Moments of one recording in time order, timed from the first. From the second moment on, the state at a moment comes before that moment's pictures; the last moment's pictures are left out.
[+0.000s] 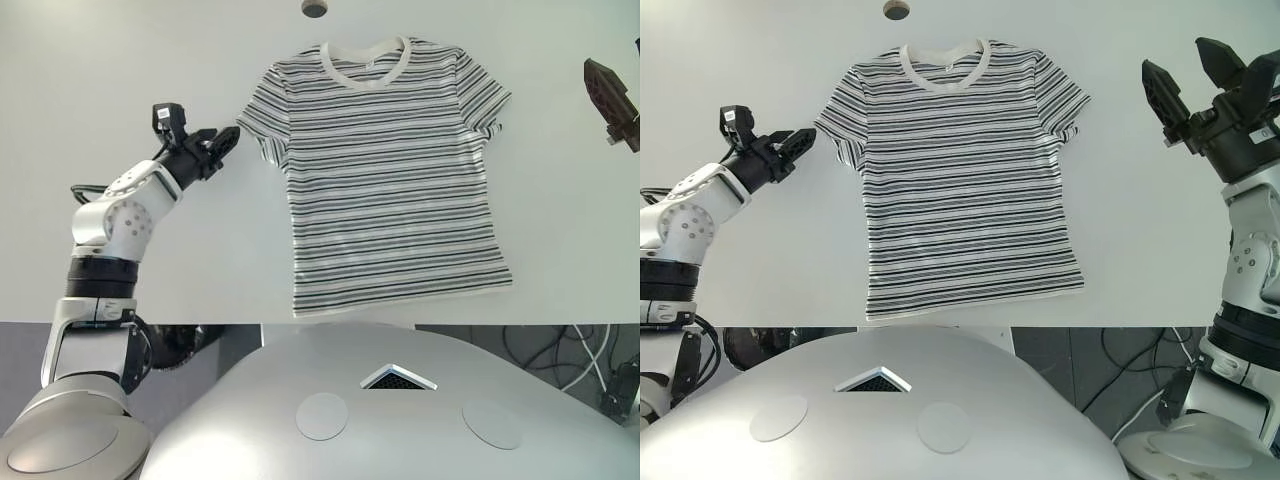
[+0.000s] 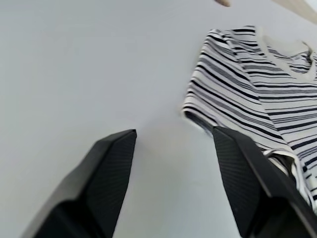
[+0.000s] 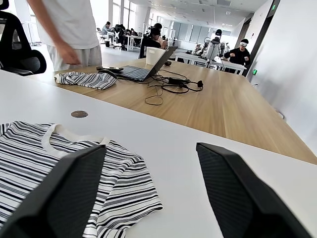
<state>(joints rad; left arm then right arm) -0.11 0.64 -0.02 0.13 -0.91 0.64 -0.20 0.09 -0.74 -0.42 -0.21 0.59 0.35 0.59</state>
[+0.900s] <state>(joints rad) -0.31 0.43 0.03 0.29 -0.56 0.73 -0.30 0.09 -0.70 -0.39 -0.26 0.47 0.34 0.60</state>
